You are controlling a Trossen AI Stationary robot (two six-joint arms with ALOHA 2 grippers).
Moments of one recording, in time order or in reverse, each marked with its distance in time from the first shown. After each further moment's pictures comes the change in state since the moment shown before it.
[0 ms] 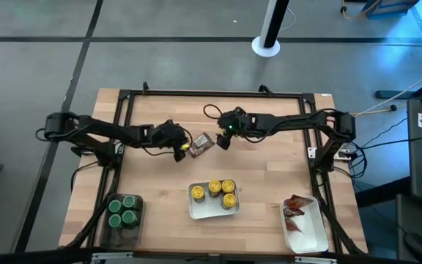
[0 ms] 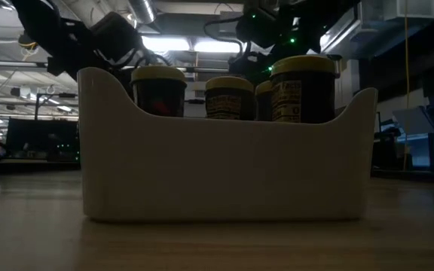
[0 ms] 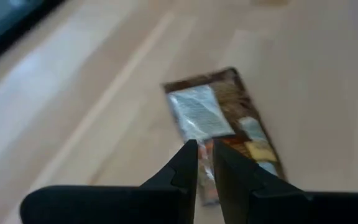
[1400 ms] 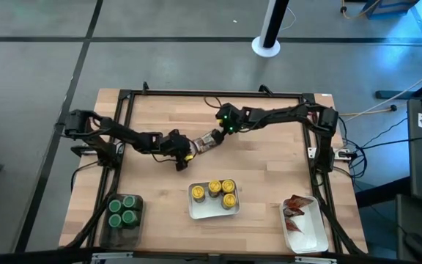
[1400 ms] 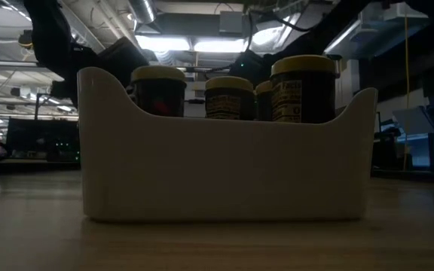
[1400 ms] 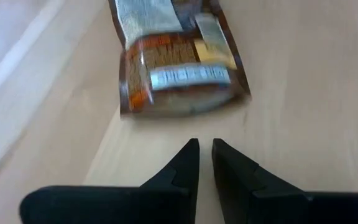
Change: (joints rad) left arm -0.063 0.259 -0.004 0.120 0.060 0.024; right arm -0.157 0.191 -0.001 0.157 -0.375 0.255
